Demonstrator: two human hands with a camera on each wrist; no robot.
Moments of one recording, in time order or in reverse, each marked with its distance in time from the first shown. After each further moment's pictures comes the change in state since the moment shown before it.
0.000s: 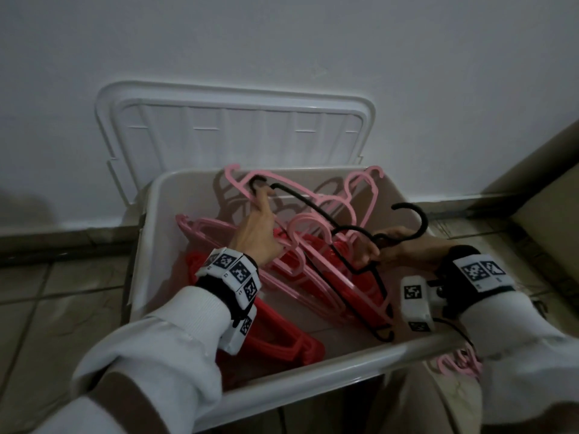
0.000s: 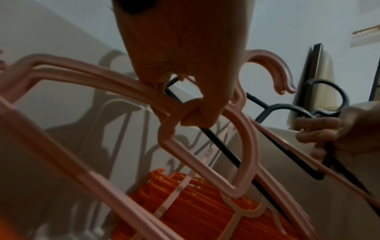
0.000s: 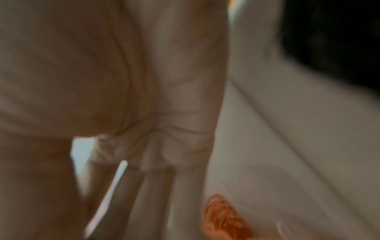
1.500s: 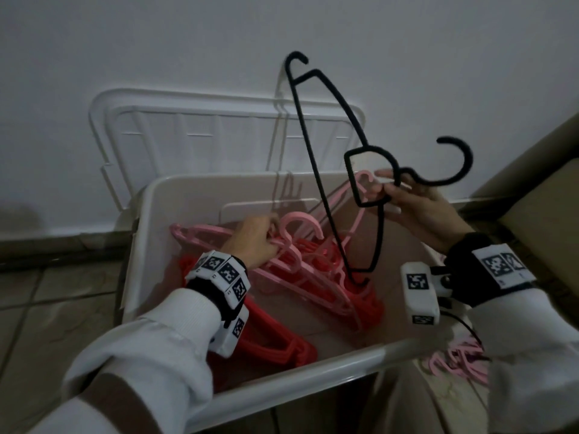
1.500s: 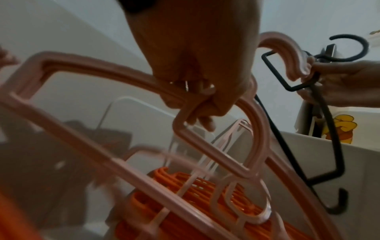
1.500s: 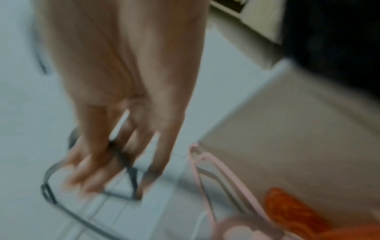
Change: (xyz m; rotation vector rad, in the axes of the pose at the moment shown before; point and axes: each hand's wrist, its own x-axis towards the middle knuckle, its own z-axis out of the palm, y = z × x) left_hand -0.007 0.009 -0.013 -0.050 -0.159 0.040; right_hand -0.018 -0.053 -0.002 0.433 0.307 -0.490
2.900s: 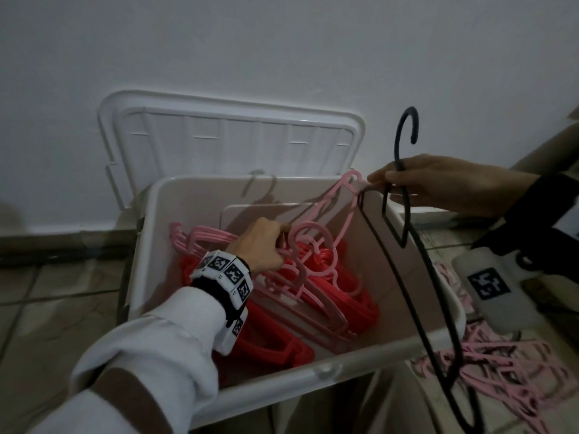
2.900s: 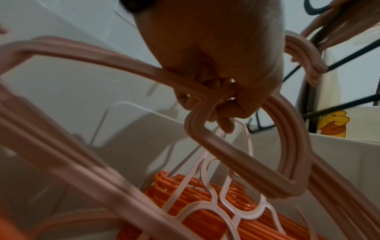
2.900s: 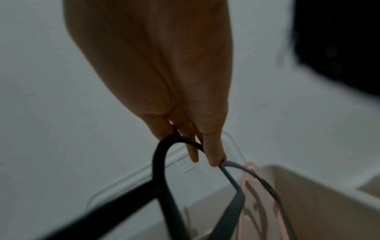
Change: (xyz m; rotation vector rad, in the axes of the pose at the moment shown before) left_hand -0.004 0.006 -0.003 0.109 -0.068 0.131; right_hand -0.006 -0.089 0.046 -0.713 -0.095 0.392
